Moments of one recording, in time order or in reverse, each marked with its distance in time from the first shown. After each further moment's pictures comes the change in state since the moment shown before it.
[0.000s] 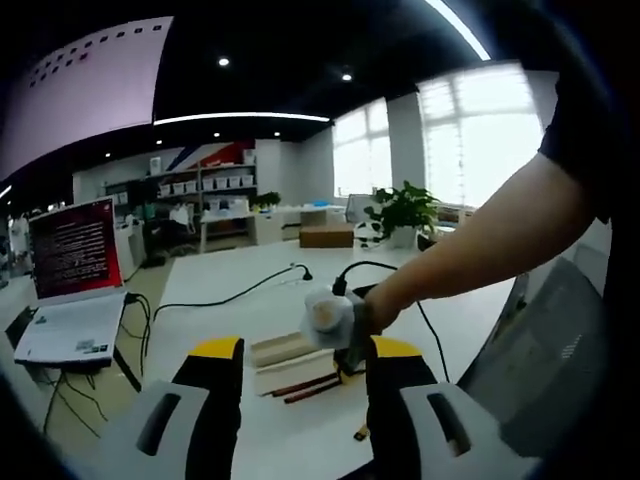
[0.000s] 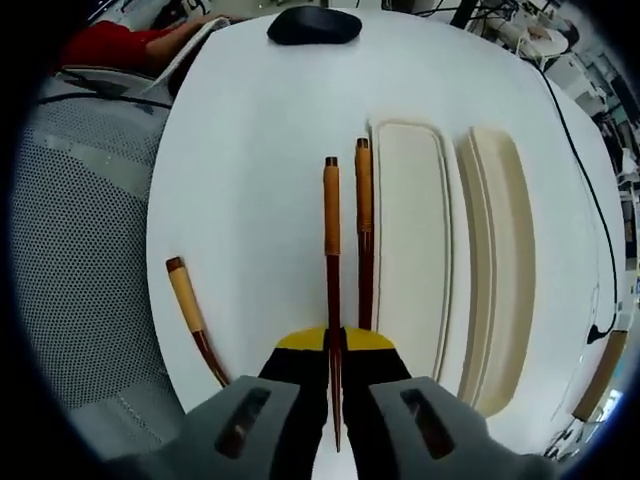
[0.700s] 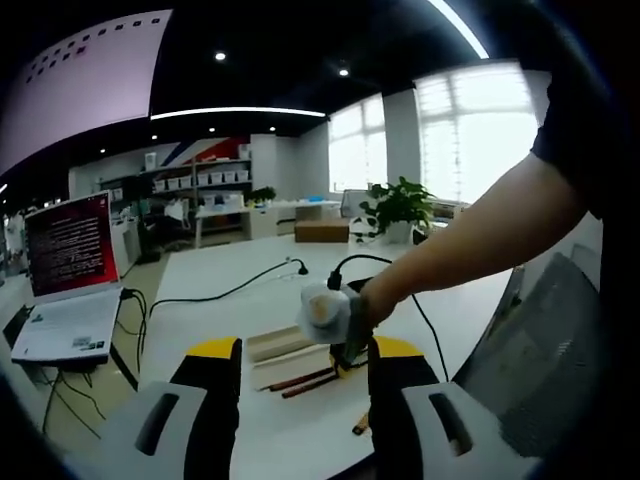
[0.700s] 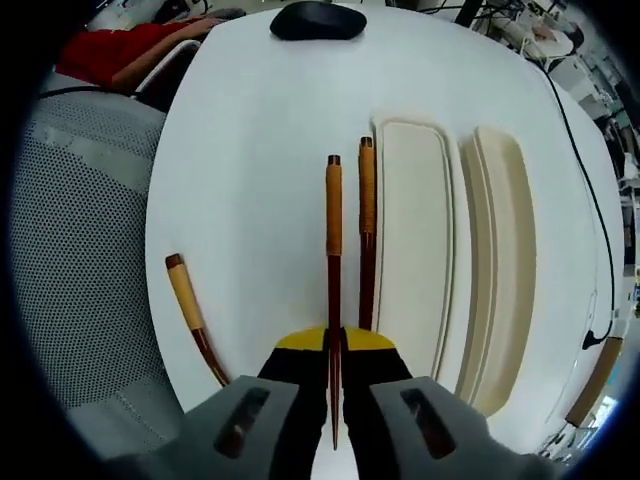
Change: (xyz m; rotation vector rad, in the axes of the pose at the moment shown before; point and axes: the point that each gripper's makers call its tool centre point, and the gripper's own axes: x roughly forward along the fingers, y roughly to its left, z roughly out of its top) left arm -0.001 0.001 -0.005 -0.006 0.014 -0.023; right arm 0.000 0.002 0.000 -0.048 0.013 -0.017
